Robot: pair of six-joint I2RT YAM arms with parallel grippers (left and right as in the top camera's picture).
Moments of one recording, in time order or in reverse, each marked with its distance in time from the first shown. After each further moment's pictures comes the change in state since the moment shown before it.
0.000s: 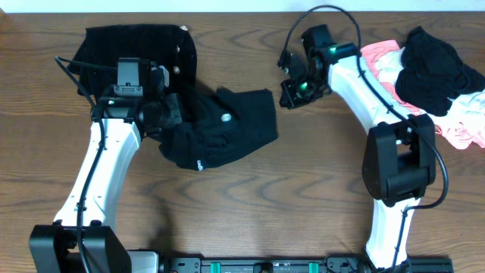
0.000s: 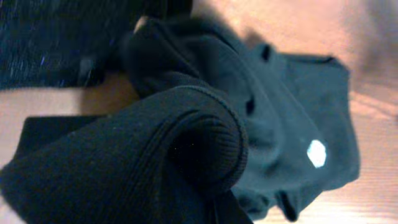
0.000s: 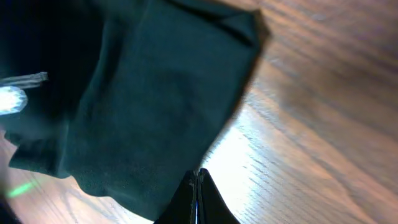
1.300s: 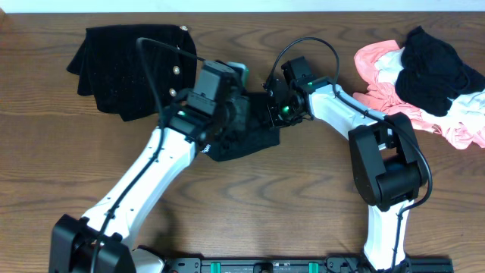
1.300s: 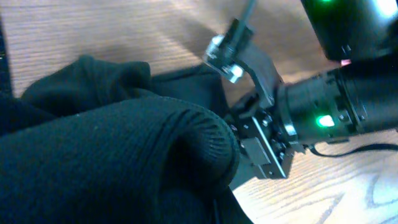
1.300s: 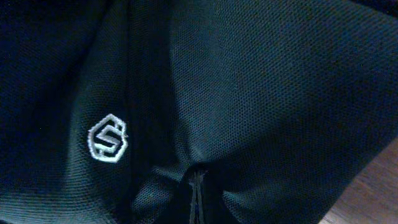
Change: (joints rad) left arm -0.430 0.016 0.013 0.204 -0.085 -0.007; right arm 0.093 -0.004 -0.289 0.368 -0.065 0.229
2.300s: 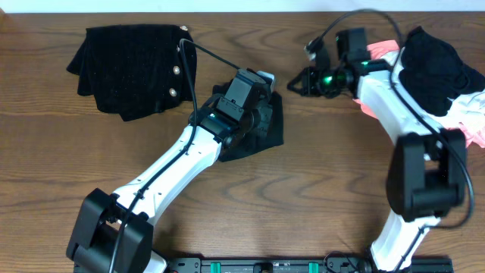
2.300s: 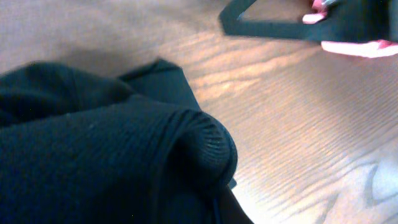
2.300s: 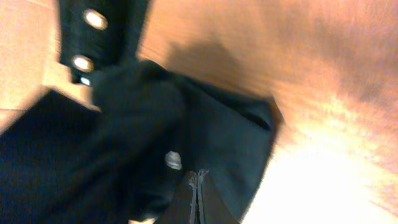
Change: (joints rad) left arm -0.112 0.111 0.000 0.135 -0.019 0.000; right arm -0.241 -0.175 0.054 0.022 -0.203 0.042
